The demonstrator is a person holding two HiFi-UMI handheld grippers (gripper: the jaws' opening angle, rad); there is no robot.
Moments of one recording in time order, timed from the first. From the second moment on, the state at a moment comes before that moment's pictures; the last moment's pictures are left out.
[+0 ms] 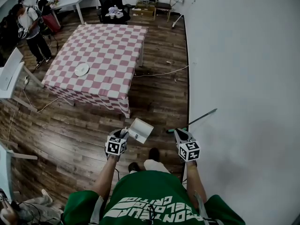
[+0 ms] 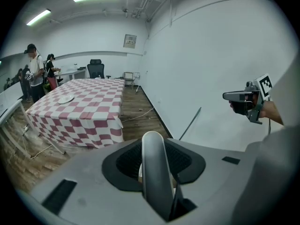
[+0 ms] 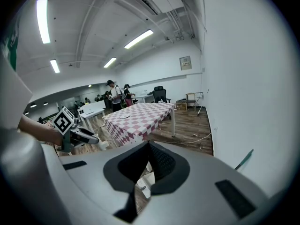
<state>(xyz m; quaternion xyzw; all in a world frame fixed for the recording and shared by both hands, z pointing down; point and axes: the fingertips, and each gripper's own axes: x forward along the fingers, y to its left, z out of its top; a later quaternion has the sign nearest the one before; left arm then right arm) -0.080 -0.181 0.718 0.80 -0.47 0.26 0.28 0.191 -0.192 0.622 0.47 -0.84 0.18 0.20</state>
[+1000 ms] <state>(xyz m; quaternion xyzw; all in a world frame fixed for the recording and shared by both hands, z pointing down) -0.106 -0.169 0.825 0.74 -0.50 0.30 0.33 0.199 -0.186 0.644 0.48 -0.83 0.20 0.23</state>
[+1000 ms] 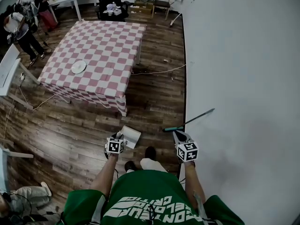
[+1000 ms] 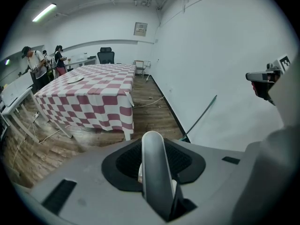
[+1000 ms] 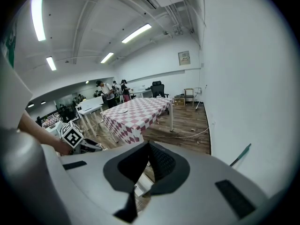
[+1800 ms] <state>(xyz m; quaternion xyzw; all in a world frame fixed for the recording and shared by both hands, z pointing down) -0.115 -0.130 0.872 0.73 -0.51 0.30 0.33 0.182 -0.171 0.652 0.47 -0.82 0.20 0.26</state>
